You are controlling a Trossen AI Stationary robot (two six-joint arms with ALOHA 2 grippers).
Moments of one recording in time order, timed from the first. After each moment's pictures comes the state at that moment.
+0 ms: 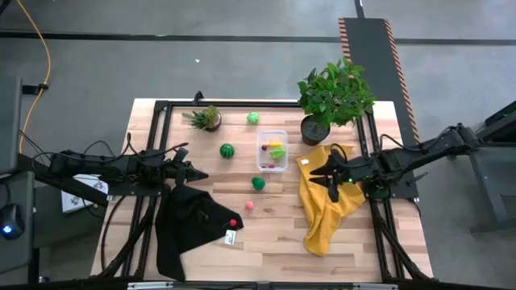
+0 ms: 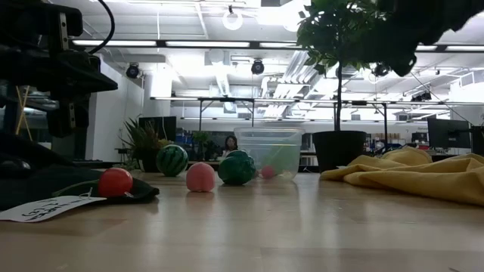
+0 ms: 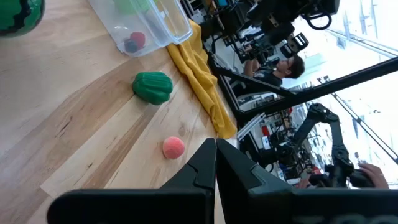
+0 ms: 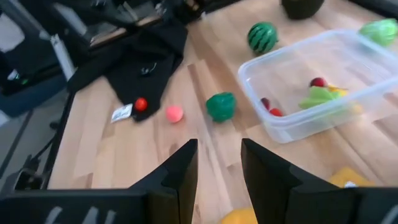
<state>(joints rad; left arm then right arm) 0.11 0.25 0.01 0.02 0.08 -1.08 0.29 0.79 0.53 -0.23 0.31 0.49</state>
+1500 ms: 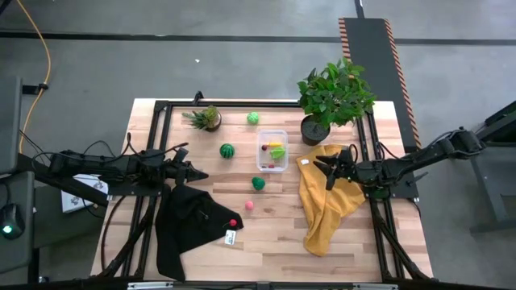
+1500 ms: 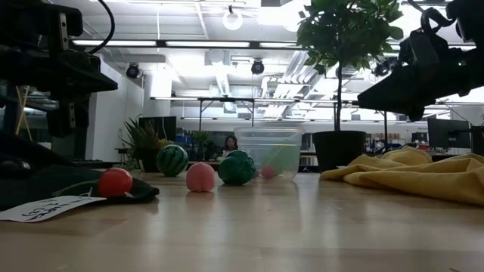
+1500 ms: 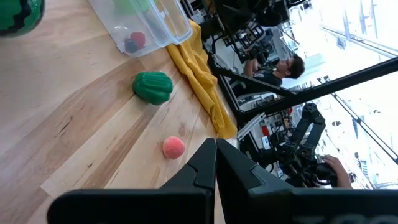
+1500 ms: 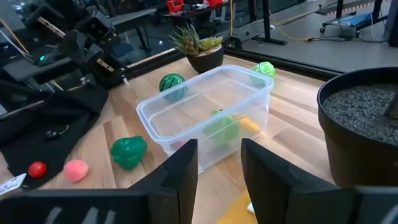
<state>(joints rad) 0.11 0.25 0.01 0.02 0.08 -1.08 0.25 0.69 0.05 0.41 0.67 0.40</state>
